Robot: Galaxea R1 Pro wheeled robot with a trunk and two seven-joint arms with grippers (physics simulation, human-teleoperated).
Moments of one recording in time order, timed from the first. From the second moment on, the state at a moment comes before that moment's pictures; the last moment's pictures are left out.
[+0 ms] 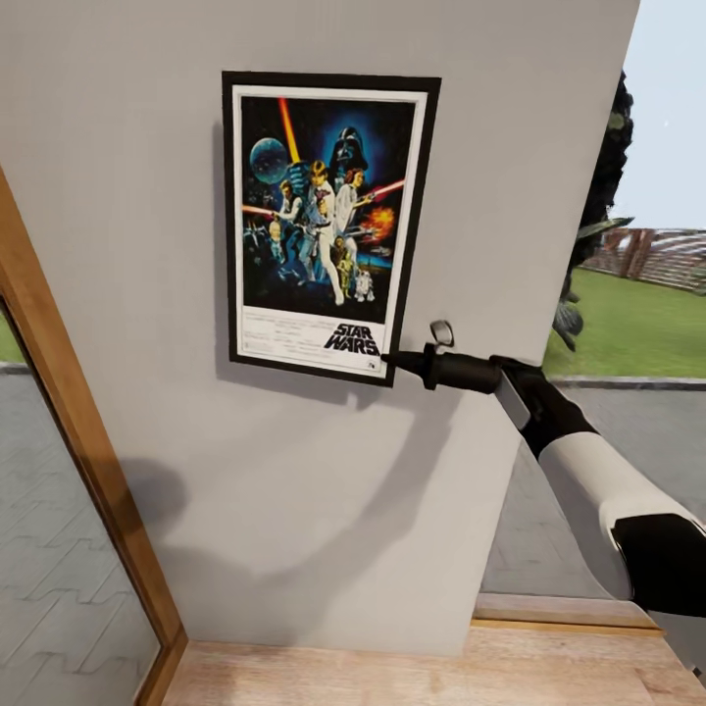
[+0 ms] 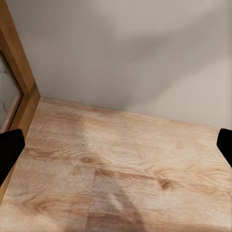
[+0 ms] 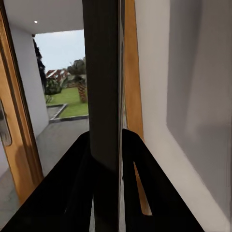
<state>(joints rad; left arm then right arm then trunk) 0.08 0.12 0.38 -0.73 0.06 -0.26 -0.44 -1.19 -0.11 0.17 -0.62 -0.39 0.25 1.39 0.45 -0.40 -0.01</state>
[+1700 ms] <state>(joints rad) 0.08 0.12 0.38 -0.73 0.06 -0.26 -0.44 -1.17 -0.11 0.17 -0.60 -0.31 0.20 1.39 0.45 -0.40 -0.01</state>
